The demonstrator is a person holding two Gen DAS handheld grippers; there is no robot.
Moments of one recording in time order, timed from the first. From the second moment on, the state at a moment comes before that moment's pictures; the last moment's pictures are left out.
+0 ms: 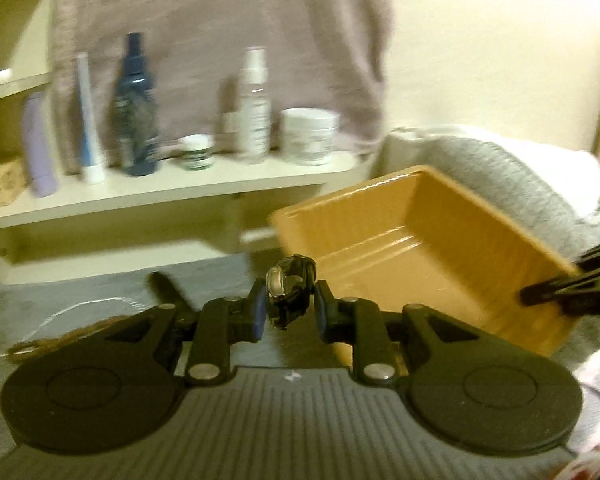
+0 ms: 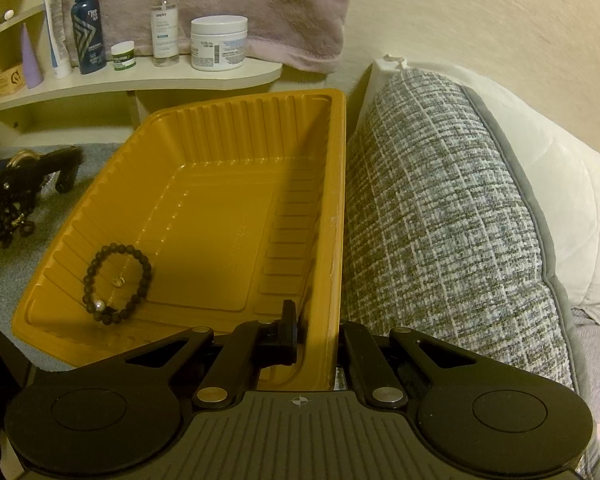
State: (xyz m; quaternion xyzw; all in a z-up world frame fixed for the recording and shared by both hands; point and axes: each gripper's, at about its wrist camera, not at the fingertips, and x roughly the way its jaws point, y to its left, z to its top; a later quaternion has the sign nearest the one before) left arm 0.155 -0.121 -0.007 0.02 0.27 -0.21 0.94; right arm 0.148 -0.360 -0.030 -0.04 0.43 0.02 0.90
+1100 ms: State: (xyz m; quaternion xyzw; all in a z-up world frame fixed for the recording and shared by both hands) left arm 0.135 -0.132 -0.024 0.07 0.29 -0.21 0.93; right arm 0.148 -0.358 -0.030 -0.05 0.43 0.02 0.90
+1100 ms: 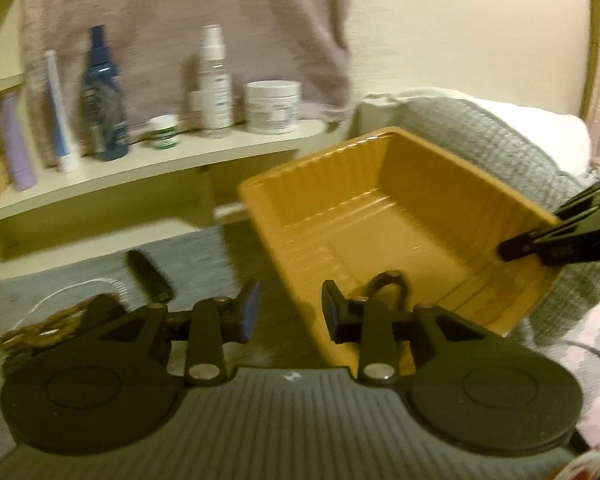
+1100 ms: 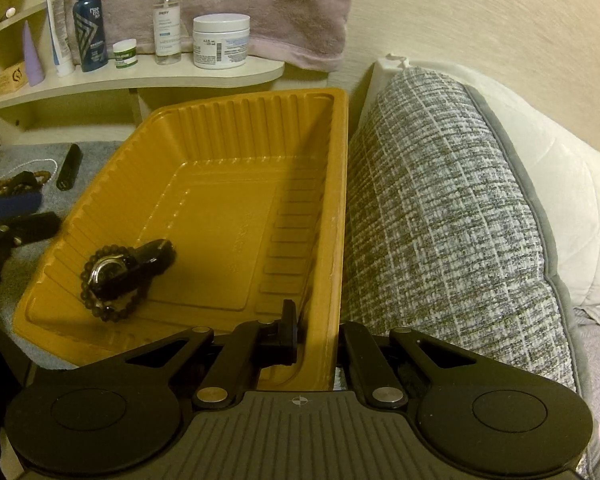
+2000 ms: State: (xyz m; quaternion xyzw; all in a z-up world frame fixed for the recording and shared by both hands) left arm 0.170 -0.045 -0.057 0.15 0.29 -0.08 0.94; right arm 0.150 -0.359 -0.031 -0.05 0.43 0.02 0.90
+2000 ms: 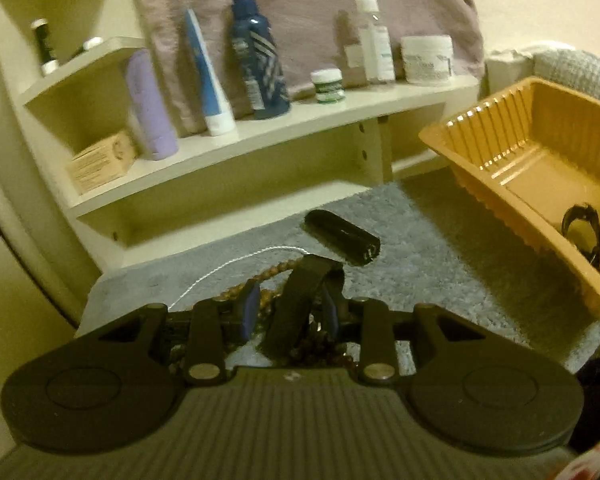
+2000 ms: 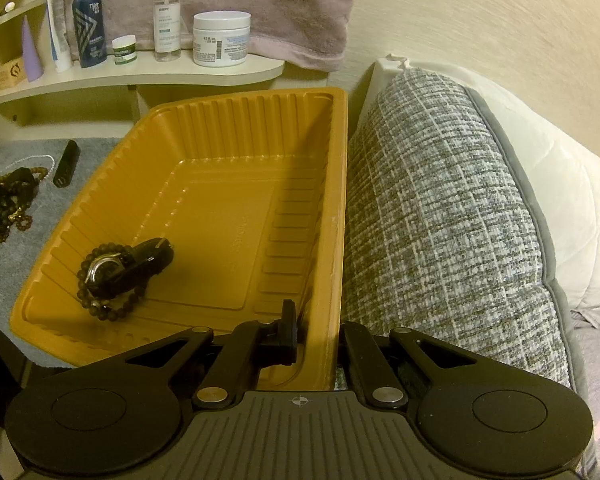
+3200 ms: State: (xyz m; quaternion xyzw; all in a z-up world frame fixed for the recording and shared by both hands) left arm 0.175 -0.043 -0.013 0.14 0.22 -0.09 0.96; right arm 0.149 -0.360 -0.030 -0.05 0.43 0.02 0.90
